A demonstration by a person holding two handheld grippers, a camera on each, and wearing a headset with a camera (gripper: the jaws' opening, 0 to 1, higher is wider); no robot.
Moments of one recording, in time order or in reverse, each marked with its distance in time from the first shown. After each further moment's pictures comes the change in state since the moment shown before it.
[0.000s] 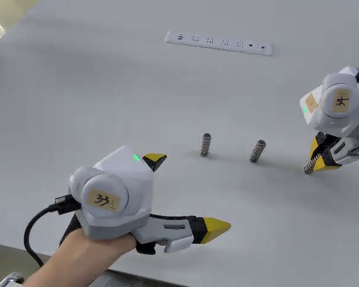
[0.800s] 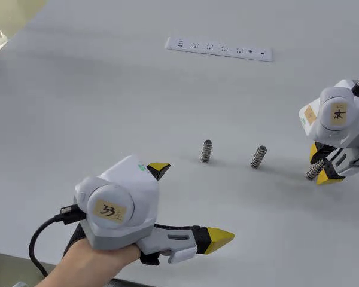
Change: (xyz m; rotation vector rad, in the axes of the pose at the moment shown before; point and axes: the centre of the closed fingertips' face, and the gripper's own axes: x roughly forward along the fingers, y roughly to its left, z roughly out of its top) left arm 0.002 -0.004 -0.001 0.005 0.012 -0.013; right arm 0.004 0.001 -0.001 0.012 -0.012 -0.003
